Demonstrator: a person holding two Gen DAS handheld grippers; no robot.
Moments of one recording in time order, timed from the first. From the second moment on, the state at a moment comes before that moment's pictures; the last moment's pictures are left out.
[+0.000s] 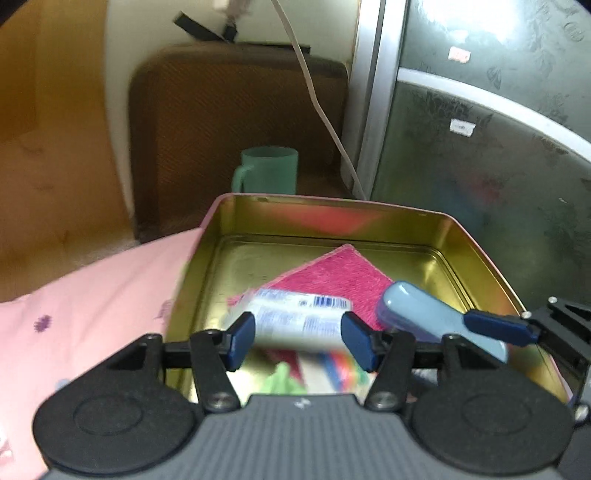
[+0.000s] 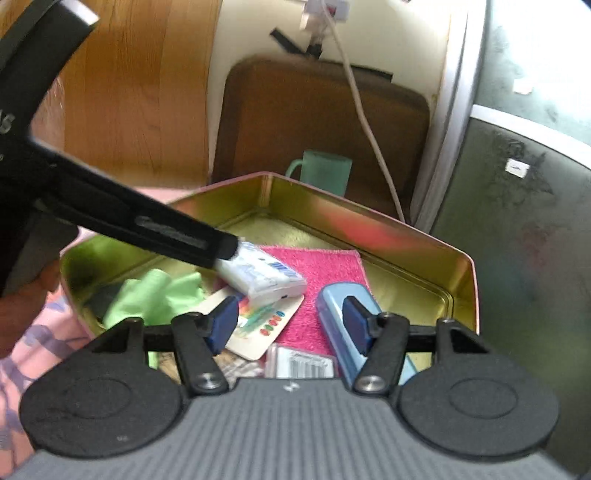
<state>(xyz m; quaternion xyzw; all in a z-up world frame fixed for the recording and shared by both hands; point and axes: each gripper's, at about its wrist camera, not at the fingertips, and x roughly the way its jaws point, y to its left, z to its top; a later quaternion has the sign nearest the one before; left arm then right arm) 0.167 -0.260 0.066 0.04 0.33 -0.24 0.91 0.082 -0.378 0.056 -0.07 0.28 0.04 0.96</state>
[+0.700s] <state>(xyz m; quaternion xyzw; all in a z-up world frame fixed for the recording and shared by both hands) 0.038 0.086 0.012 0.05 0.32 0.07 0.94 0.063 -0.132 0.040 -0.05 0.29 0.29 0.91</state>
